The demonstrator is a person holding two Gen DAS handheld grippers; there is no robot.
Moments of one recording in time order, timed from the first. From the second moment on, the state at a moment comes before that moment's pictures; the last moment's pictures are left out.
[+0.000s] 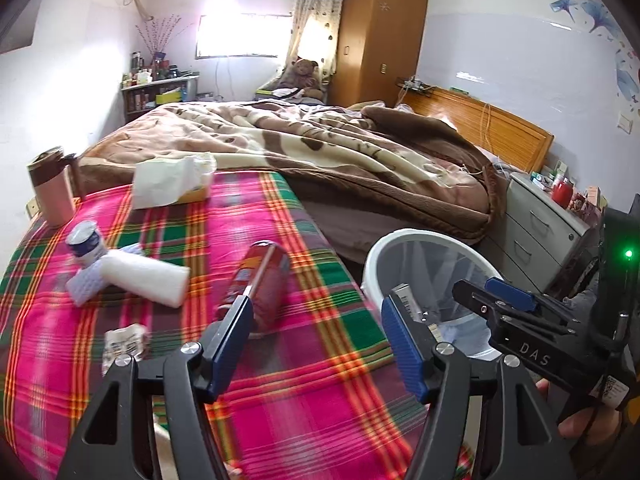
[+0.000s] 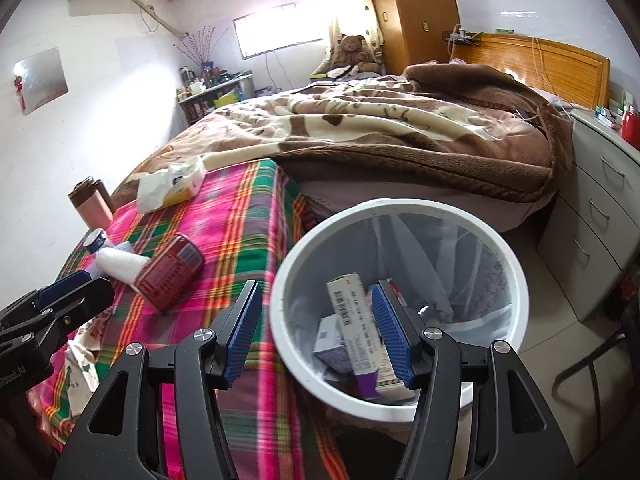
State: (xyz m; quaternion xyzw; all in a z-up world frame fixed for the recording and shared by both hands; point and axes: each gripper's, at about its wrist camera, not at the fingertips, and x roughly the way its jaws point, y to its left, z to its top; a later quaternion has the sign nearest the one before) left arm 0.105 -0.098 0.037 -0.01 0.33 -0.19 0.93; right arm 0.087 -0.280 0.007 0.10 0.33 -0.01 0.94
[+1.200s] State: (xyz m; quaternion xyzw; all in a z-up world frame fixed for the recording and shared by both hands) left arm 0.071 0.061 -0.007 -0.07 0.36 -0.07 0.93; right arm 0.067 -0.133 -0.030 0.07 0.38 0.24 0.89
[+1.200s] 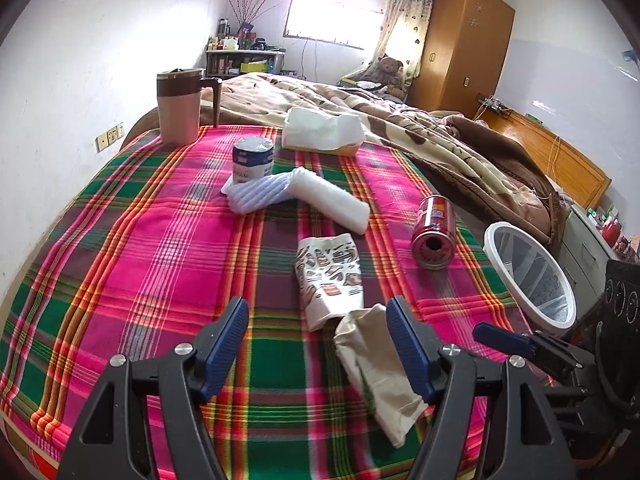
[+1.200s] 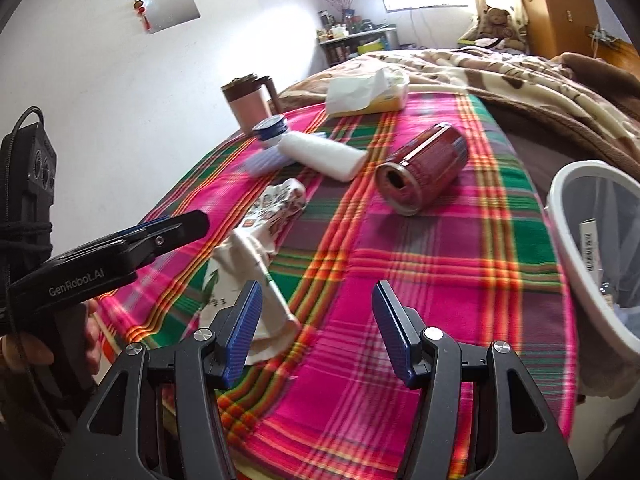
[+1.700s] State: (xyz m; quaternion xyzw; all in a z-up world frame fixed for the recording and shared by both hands) left arm 0.093 0.068 -0.018 -0.09 0.37 -0.10 0.92; right arm 0.066 -0.114 -0.047 0.05 0.41 0.25 0.87
